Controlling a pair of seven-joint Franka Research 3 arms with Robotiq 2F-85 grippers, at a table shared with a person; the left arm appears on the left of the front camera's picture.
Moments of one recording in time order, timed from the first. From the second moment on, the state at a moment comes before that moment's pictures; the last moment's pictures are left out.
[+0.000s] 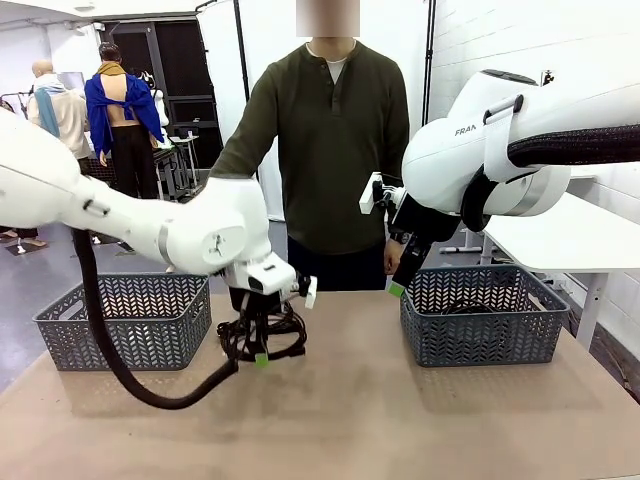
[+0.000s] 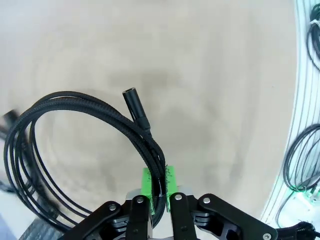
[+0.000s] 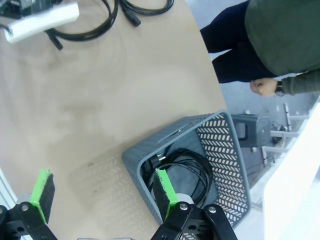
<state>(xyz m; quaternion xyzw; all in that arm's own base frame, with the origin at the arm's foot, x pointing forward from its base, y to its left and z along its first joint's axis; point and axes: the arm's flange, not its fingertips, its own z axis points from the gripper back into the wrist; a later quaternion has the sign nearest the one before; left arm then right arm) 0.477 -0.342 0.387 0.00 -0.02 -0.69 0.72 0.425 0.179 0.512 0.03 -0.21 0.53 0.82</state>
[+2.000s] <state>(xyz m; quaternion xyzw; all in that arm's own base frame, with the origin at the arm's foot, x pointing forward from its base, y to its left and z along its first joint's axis) 0.566 -0.060 0.478 -0.01 -0.03 -0.69 0.73 0.425 0.179 0.512 0.03 -0.21 0.53 0.82</state>
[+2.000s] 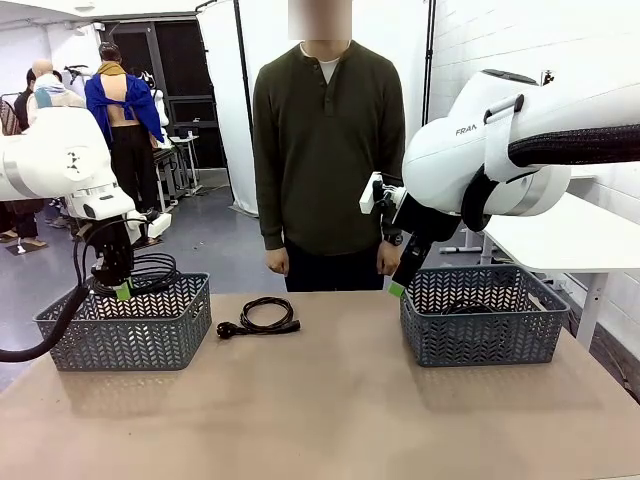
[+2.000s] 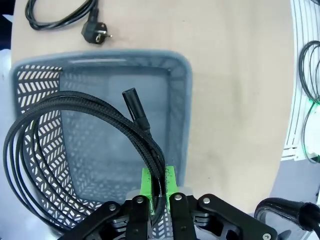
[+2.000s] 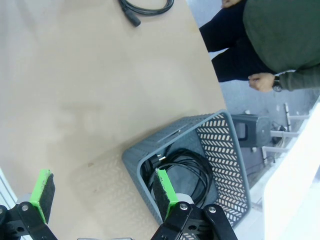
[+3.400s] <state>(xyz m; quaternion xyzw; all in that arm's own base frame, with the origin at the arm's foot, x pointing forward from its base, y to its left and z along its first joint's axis) 0.596 -0.049 0.460 0.00 -0.04 -0.66 0.75 0.425 0.179 0.512 0.03 -0.21 0.53 0.82</state>
